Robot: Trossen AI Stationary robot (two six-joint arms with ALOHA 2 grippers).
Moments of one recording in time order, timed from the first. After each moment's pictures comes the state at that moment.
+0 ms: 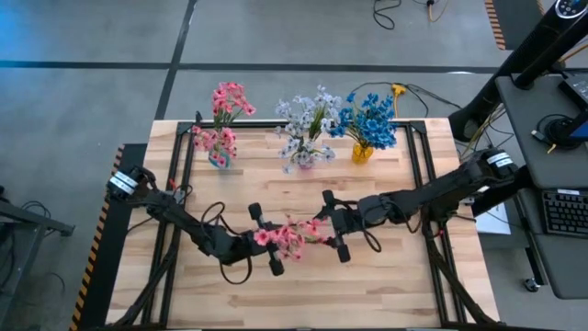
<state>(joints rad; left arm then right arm) -0.54 1.68 0.84 1.09 -0.88 0.45 0.29 1.45 0.86 0.43 0.06 -0.02</state>
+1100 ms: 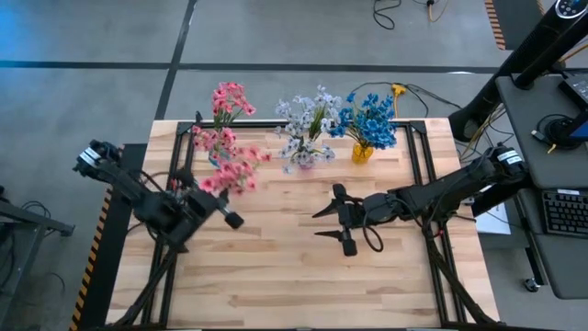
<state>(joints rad) -0.66 1.22 0.84 1.08 -1.53 0.97 0.29 1.34 0.86 0.19 0.17 -0.01</state>
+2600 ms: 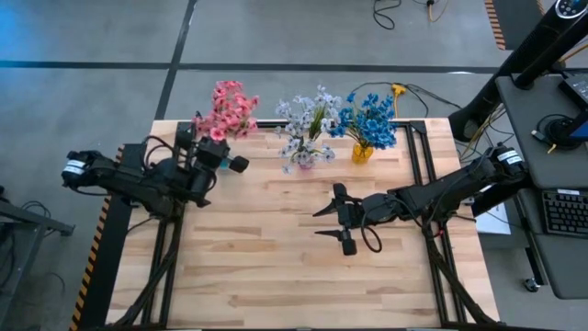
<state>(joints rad) -0.16 1.08 0.69 1.05 -1.38 1.08 0.29 1.34 0.86 0.17 0.19 -0.03</state>
